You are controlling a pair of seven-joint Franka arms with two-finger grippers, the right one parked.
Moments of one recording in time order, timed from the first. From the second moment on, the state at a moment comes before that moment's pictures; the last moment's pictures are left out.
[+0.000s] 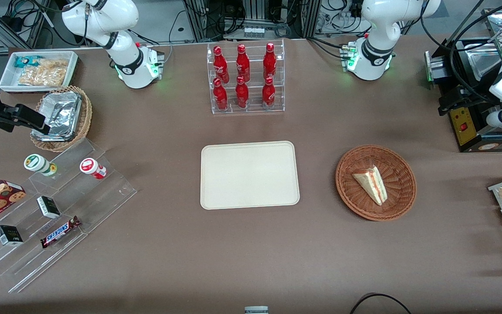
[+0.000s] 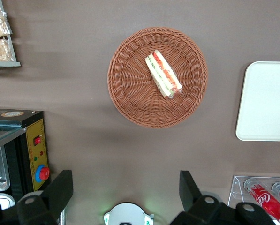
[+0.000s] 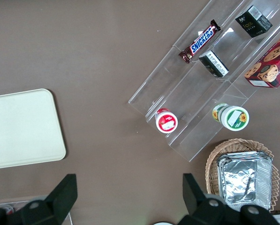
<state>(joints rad) 0.07 -0.04 -0.11 -1.57 0.00 1.42 -0.10</state>
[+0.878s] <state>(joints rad) -0.02 0.06 -0.13 -1.95 0.02 1.96 -0.38</state>
